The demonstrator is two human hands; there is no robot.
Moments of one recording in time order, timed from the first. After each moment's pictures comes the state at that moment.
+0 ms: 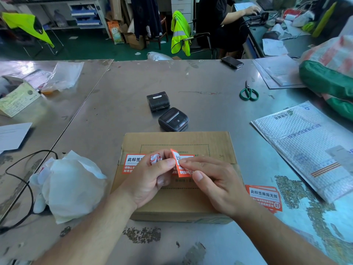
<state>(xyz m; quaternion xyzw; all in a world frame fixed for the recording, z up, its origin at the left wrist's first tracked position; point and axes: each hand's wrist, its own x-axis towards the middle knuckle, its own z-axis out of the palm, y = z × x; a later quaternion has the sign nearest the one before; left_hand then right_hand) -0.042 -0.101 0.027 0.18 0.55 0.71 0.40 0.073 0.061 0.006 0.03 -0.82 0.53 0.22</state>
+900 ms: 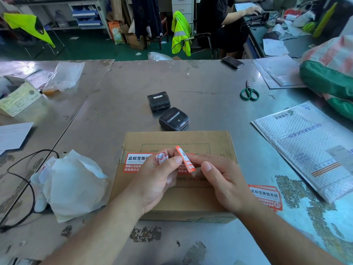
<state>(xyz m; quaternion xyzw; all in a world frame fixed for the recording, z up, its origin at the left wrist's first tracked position) -0.025 -0.091 0.036 0.15 0.56 0.72 0.37 0.073 0.064 0.010 -0.01 -0.80 0.57 0.19</state>
